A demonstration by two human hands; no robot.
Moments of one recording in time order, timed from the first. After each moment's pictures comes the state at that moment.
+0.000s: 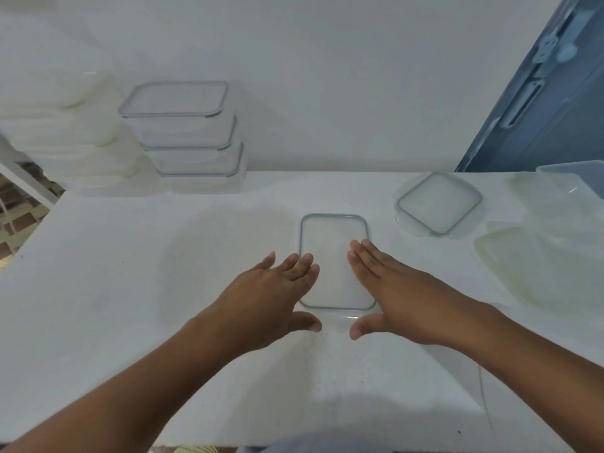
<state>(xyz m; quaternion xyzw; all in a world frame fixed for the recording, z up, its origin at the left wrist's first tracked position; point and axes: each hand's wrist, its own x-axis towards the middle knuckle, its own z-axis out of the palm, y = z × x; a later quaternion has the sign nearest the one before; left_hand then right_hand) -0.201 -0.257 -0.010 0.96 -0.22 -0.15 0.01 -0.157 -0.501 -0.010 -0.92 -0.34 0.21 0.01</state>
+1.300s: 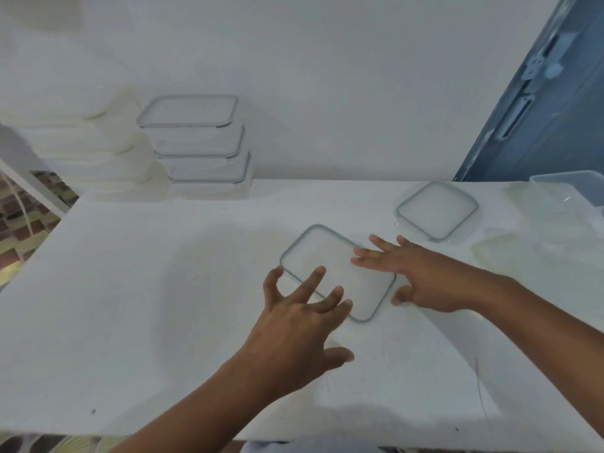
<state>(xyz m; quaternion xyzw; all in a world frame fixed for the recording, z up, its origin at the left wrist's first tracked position) -0.245 -0.291 -0.032 0.97 -0.24 0.02 0.04 -0.114 -0.538 -0.017 -0.90 -0.36 0.23 0.12</state>
